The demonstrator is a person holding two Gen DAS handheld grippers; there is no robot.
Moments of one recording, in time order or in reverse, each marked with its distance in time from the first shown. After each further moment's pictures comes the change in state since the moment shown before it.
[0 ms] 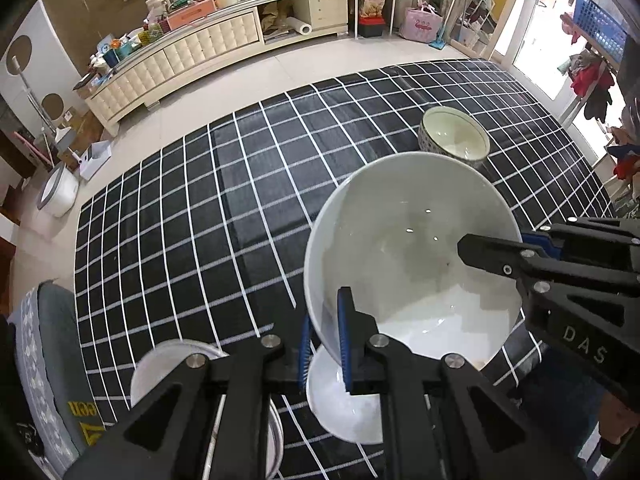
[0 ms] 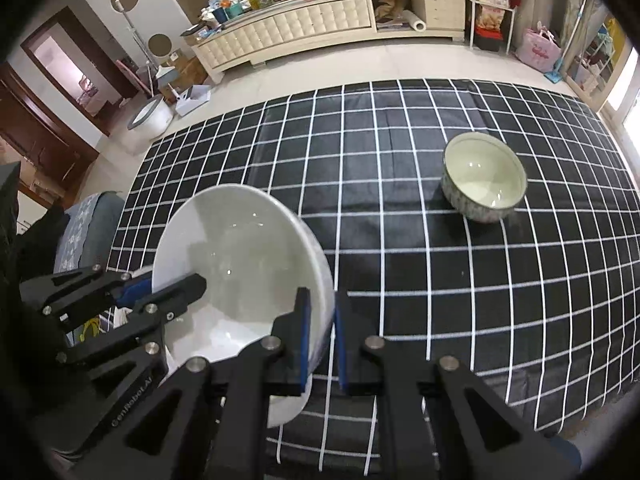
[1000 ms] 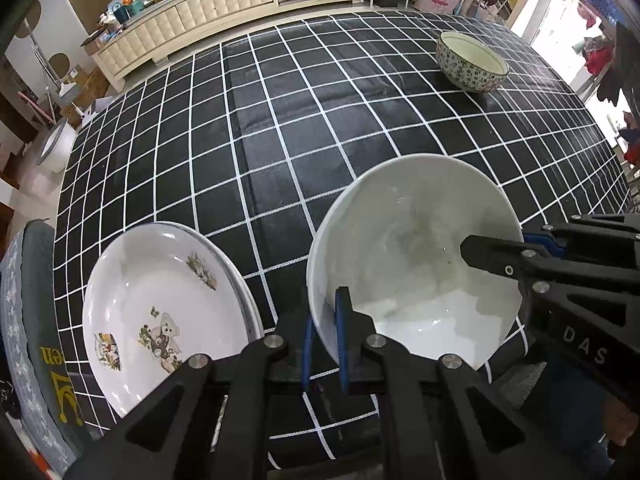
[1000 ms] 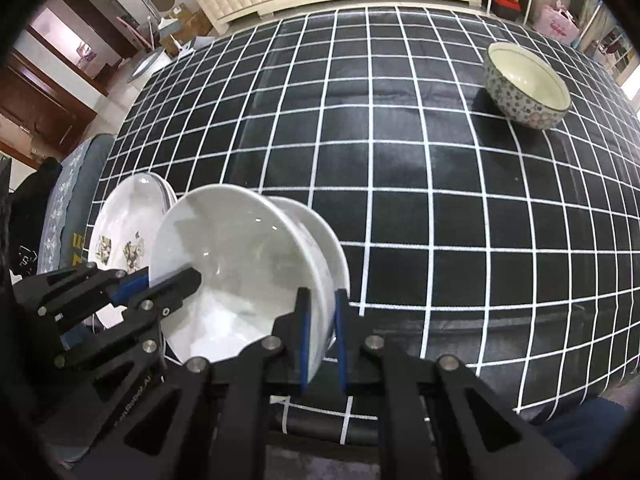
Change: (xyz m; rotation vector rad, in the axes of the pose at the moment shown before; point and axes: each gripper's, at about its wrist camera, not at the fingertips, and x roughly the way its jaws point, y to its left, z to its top) left arm 0.039 0.005 -0.094 -0.063 0.099 0.004; right arm 0.062 0.026 -0.062 -0.018 0.150 0.000
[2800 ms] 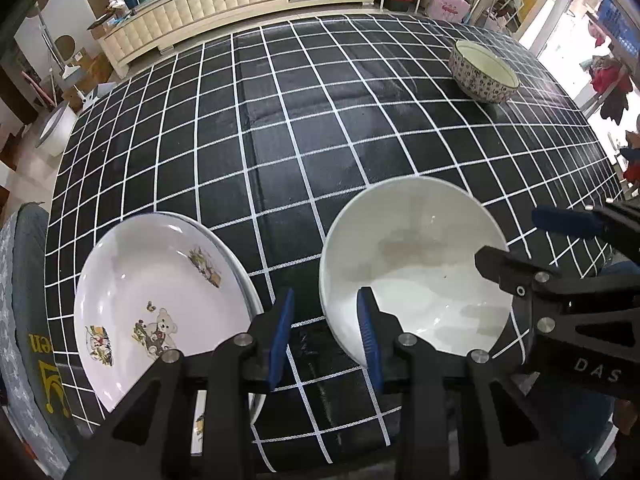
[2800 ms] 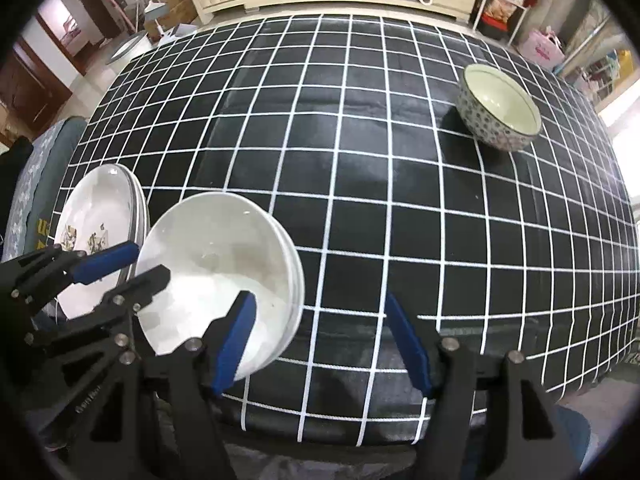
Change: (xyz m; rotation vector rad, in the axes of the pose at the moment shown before) left arm 0.002 0.014 0.003 -0.062 -0.003 -0.031; right arm -0.013 -0.004 0.002 -0.052 -0.009 -0.152
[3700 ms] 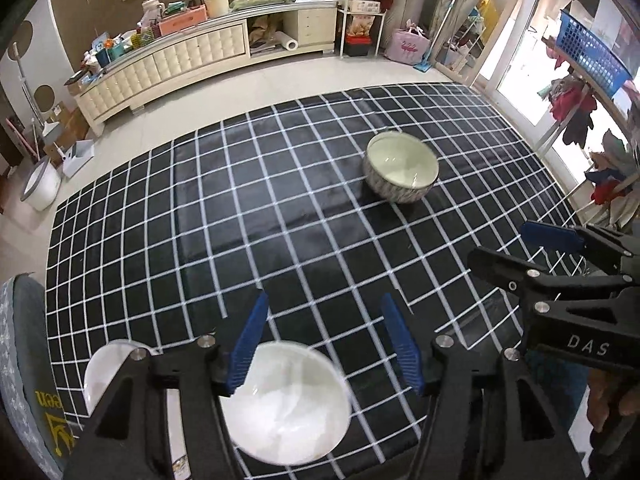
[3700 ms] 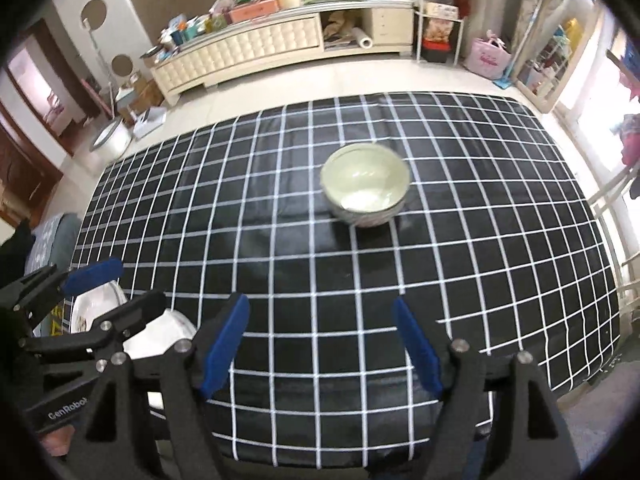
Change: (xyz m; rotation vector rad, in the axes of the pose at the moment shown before) left arm -0.058 -0.089 0.102 0.073 -0.154 -0.073; right arm -0.083 -0.131 0.035 0.179 -0.212 0.007
